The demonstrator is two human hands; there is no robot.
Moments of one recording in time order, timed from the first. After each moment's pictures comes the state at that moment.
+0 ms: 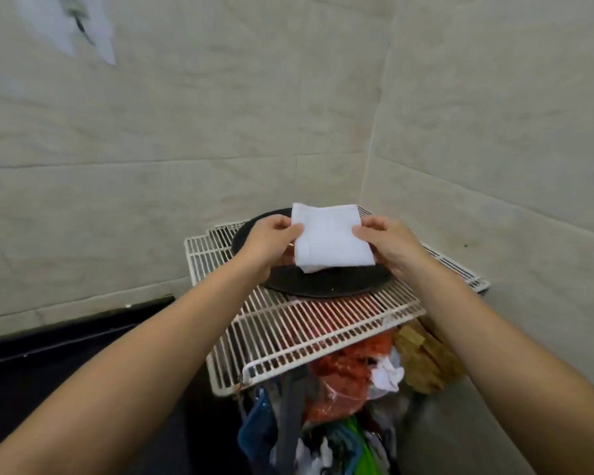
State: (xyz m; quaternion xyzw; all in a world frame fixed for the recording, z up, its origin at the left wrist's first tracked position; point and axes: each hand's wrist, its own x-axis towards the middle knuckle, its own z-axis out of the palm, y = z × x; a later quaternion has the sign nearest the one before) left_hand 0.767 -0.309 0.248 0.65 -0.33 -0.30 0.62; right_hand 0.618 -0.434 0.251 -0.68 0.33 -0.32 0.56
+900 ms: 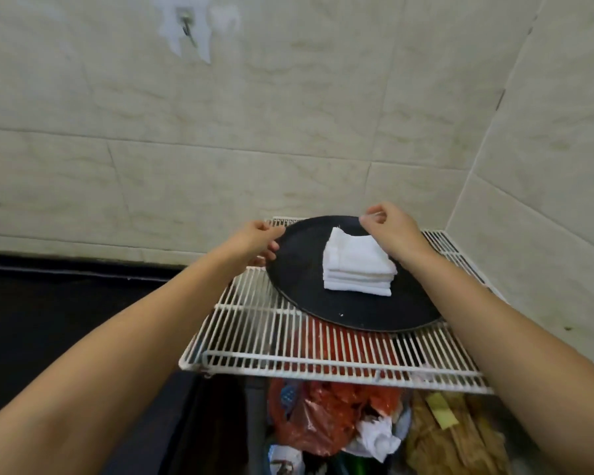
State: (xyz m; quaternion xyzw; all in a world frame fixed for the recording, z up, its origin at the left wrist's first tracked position) left_hand 0.804 -0.311 0.229 0.79 -0.15 -0.17 0.57; right_hand 0.689 -0.512 0.267 -0.88 0.21 -0.21 0.37
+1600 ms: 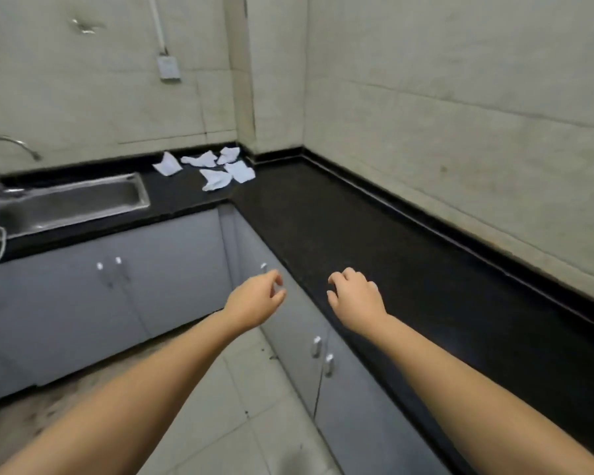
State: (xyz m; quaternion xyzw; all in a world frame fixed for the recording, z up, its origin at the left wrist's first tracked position) left_hand 0.613 0.364 0.108 0.96 0.17 0.05 0.22; right_hand 0.717 0.195 0.097 -0.93 -0.35 -0.04 0.09
